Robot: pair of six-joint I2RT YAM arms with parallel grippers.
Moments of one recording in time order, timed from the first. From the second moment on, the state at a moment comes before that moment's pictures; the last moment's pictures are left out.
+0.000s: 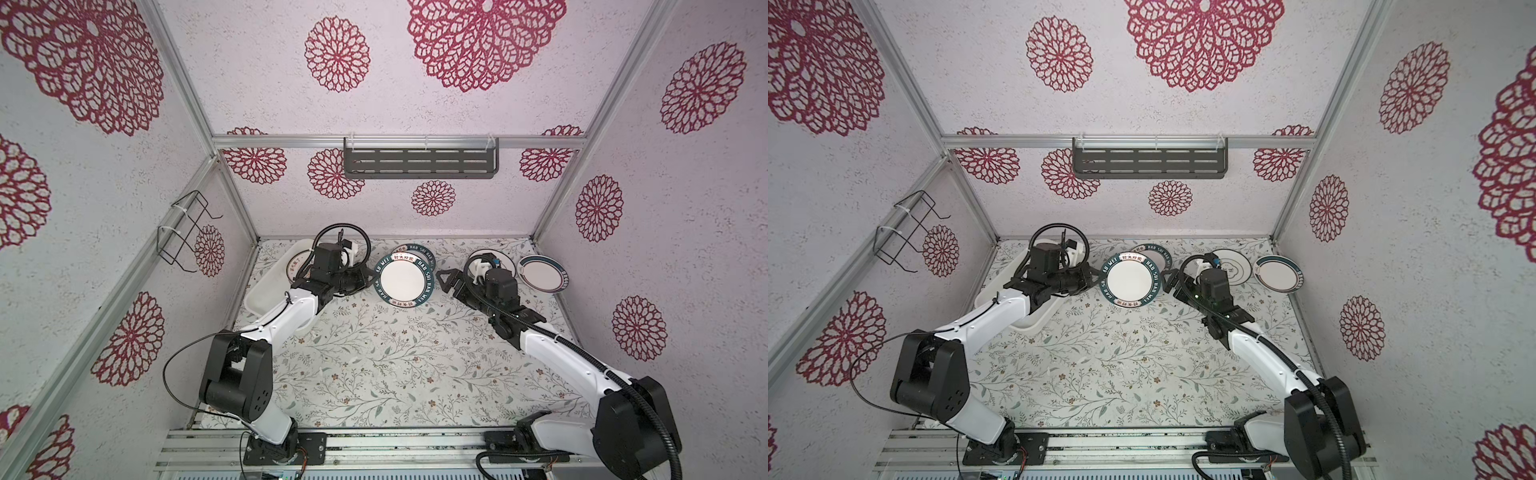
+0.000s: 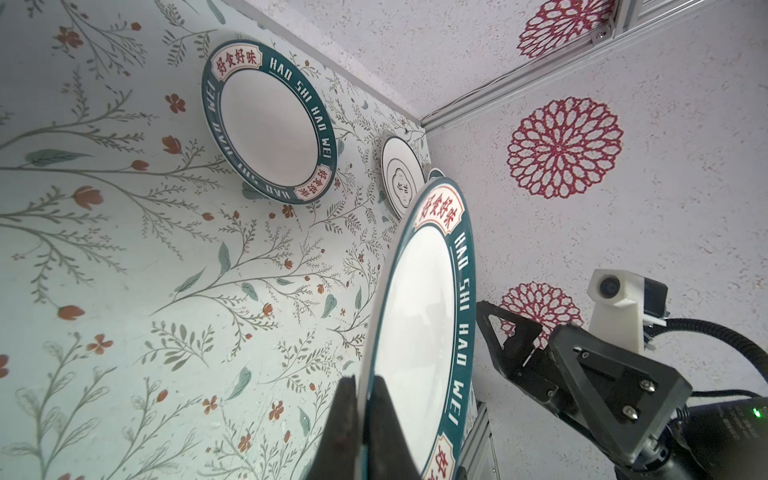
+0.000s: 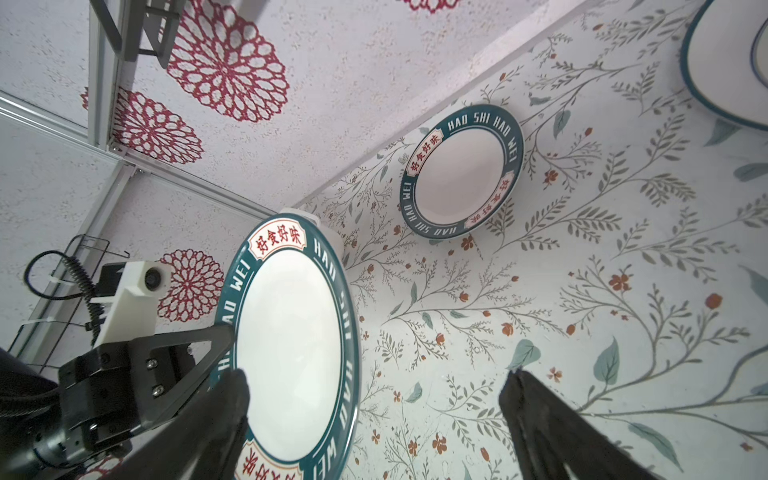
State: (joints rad) left arm -0.32 1.61 1.16 -0.12 0.56 -0.71; right arm 0.40 1.27 0.85 0.04 -0.15 0.81
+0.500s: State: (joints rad) left arm -0.16 1.63 1.40 -0.33 0.63 -0.60; right arm 0.39 1.27 1.02 -0.12 0.03 0.76
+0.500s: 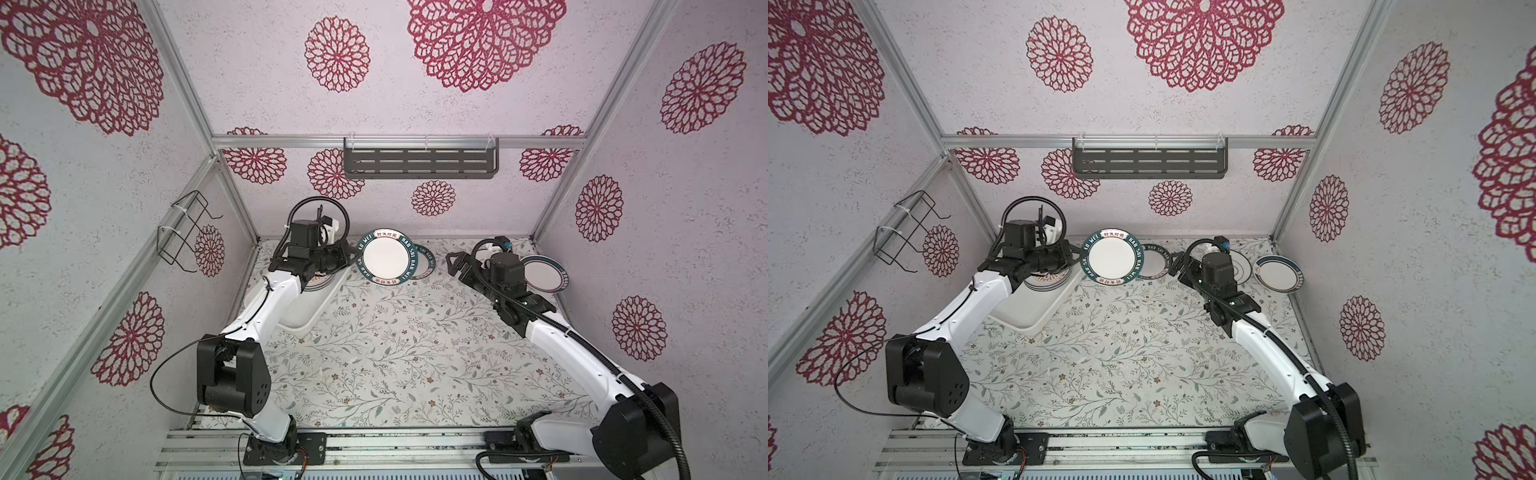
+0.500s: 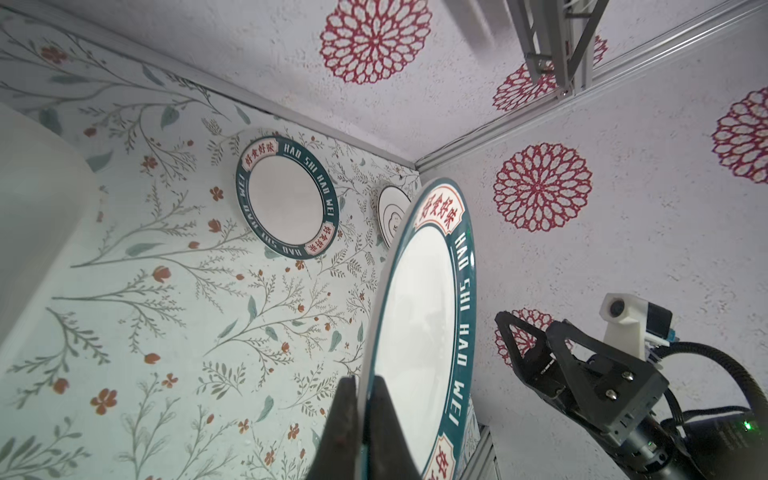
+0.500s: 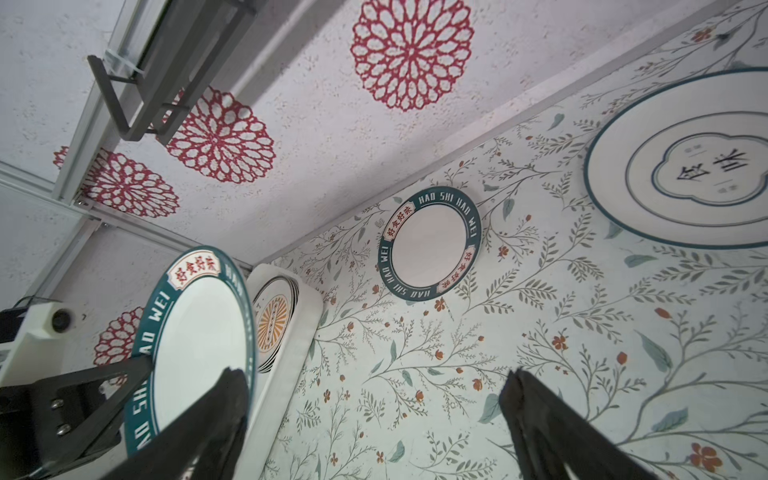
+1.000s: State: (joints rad) left arm 0.05 1.63 1.38 -0.43 0.65 -0.53; right arm 0.39 1.29 1.02 -0.11 0.13 0.84
